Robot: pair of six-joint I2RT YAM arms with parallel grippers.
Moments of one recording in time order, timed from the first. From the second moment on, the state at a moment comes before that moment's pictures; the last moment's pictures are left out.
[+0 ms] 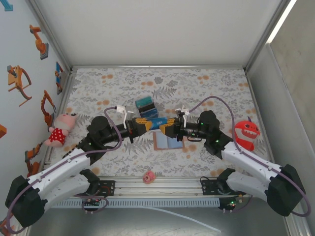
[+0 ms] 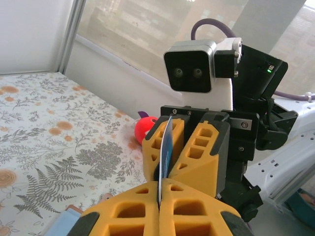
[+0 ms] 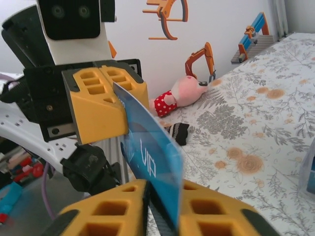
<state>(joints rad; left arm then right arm) -0.73 0.90 0.50 0.40 0.59 -0.44 0.69 1.02 0.56 0.35 -0.71 0.40</state>
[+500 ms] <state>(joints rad) -0.73 0.88 0.64 0.10 0.58 -0.25 0.69 0.98 0.62 0.18 -0.73 0.32</state>
